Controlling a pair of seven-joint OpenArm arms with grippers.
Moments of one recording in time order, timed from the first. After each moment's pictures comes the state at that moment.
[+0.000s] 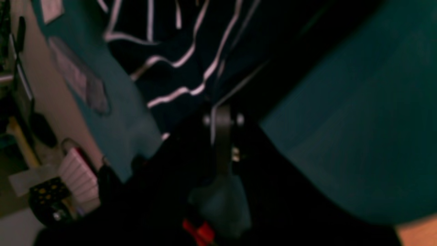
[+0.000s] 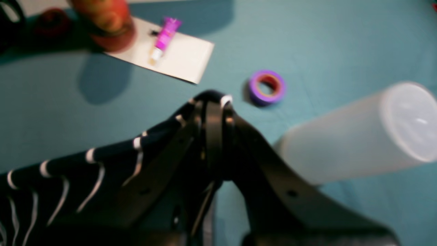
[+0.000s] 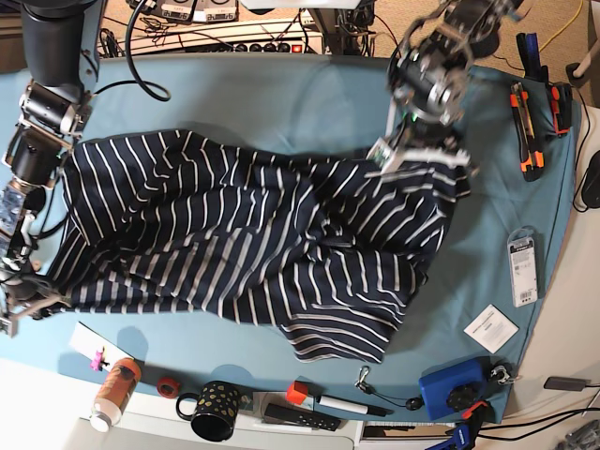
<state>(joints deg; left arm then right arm) 14.5 -21.9 31.9 116.3 25.5 -6.5 66.1 35.9 32.3 19.0 49.1 3.9 17.3 -30.0</state>
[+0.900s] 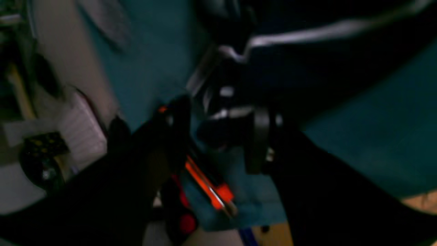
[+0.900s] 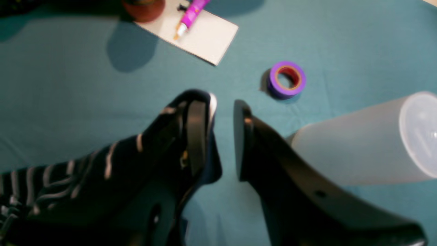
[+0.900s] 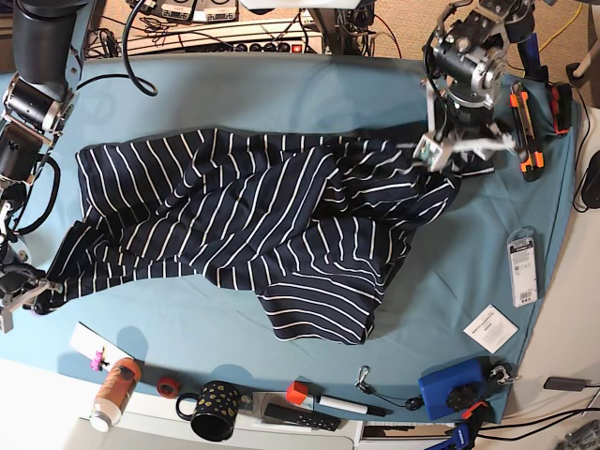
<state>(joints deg) 18.7 -28.0 25.9 127.5 21.9 2.1 65.7 35.9 36.7 19.3 48.0 12.2 31.4 -35.1</state>
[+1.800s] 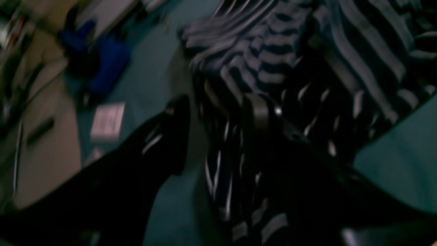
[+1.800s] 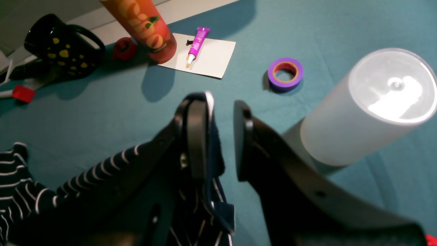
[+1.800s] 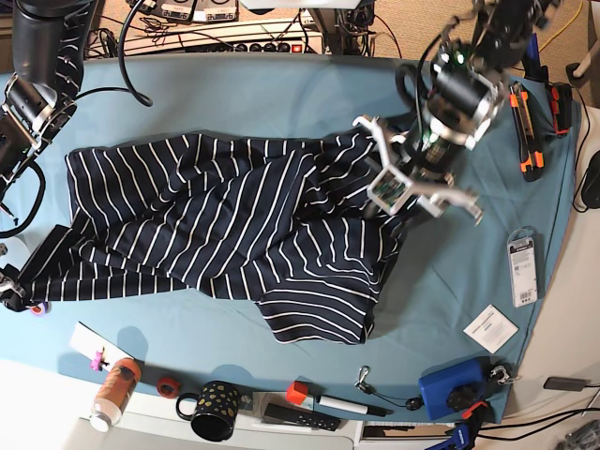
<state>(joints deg) 5.8 -23.1 25.9 129.4 2.8 -6.7 46.2 36.0 36.6 36.5 51.8 22.9 34.4 -49.8</state>
